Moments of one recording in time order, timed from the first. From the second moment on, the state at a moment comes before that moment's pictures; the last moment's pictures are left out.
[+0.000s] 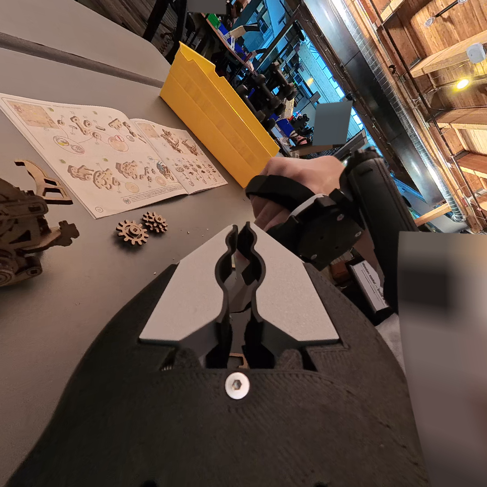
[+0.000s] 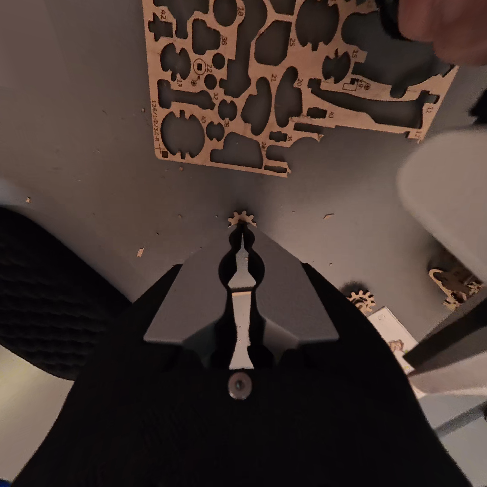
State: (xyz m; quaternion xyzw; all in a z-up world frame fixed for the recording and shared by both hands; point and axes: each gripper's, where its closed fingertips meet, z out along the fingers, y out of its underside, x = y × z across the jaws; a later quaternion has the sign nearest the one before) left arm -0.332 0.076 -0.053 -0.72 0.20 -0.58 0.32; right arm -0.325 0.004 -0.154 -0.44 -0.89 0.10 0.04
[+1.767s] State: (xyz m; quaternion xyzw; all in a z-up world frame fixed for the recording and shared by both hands) left arm -0.335 0.059 -0.018 -0.65 0.29 -0.60 0.37; right arm -0.330 -0.007 -0.074 -0.60 -0.51 0.61 0.09
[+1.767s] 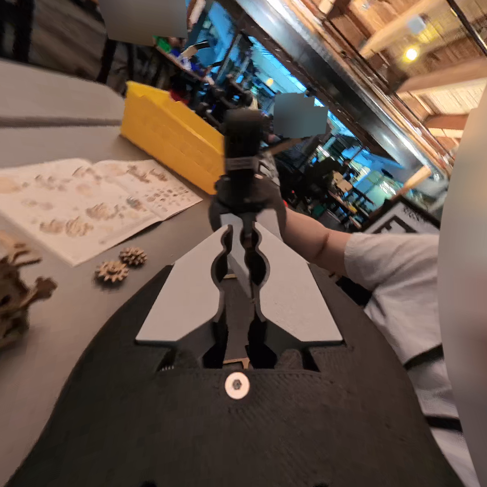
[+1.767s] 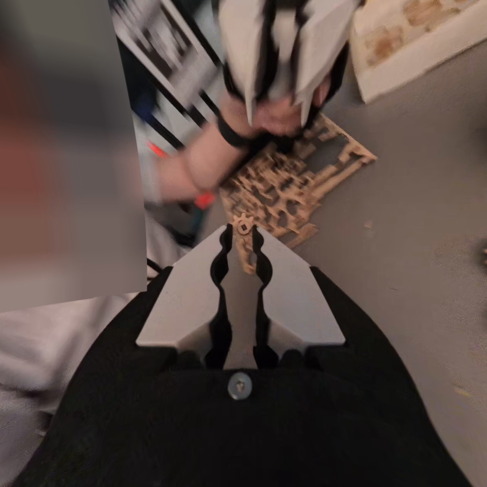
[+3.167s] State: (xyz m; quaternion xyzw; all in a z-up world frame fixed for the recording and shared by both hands) left arm -0.288 0.013 -0.026 -0.55 0.55 -0.25 0.58; right arm -0.317 0.026 -0.053 -0.45 -0.68 0.26 0.52
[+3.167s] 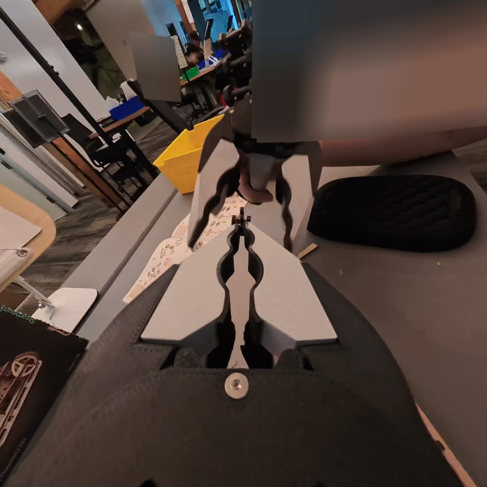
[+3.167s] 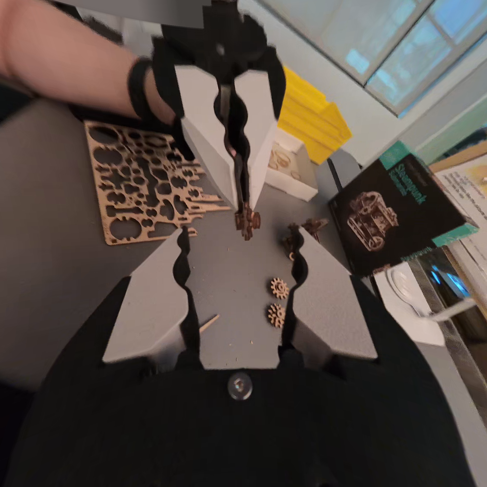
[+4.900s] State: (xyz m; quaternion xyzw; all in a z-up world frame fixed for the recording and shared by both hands) left arm -0.262 -0.012 -0.048 -0.52 0.63 -0.16 0.55; right arm -0.333 0.010 -0.098 -0.45 -0.75 0.16 0.45
